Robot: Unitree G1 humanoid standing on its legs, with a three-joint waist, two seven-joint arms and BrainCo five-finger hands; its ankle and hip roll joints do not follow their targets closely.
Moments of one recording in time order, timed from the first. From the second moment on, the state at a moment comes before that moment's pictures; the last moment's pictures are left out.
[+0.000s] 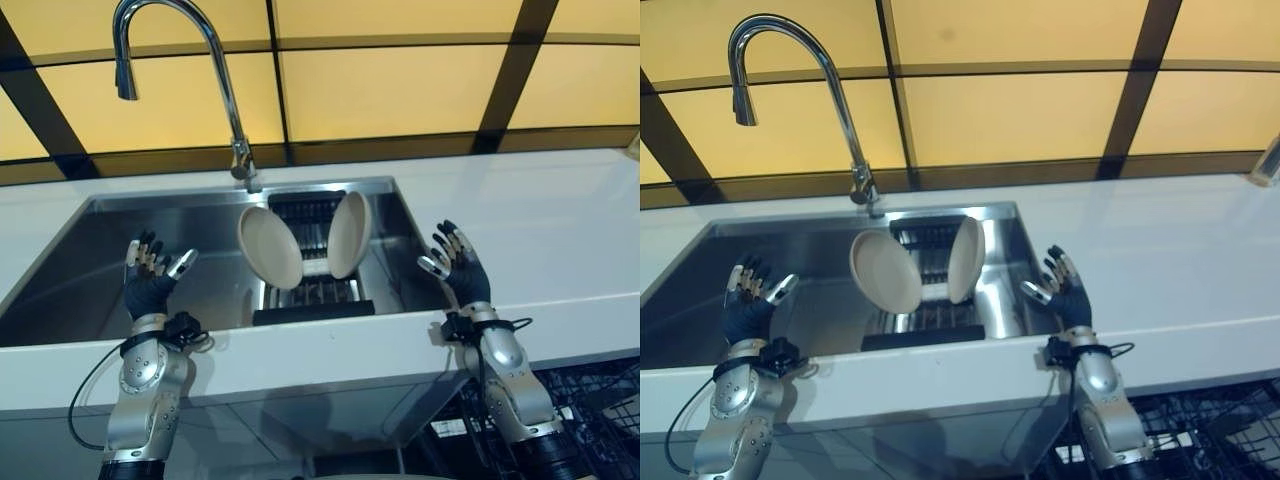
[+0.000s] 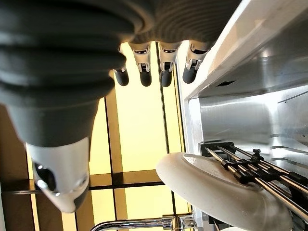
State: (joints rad) left arm 0.07 0.33 0.14 -0.15 -0.49 -0.09 0.32; right arm -0.04 -0.33 0.10 -0.07 0.41 -0.08 -0.12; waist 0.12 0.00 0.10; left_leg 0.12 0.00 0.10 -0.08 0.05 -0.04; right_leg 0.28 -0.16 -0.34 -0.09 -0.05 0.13
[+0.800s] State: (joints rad) left arm 0.07 0.36 0.14 -0.14 -0.39 -0.10 0.31; right arm -0.04 -0.34 0.09 -0.07 0.41 -0.08 -0.12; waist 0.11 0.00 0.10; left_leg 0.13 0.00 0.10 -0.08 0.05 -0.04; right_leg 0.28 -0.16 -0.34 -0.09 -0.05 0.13
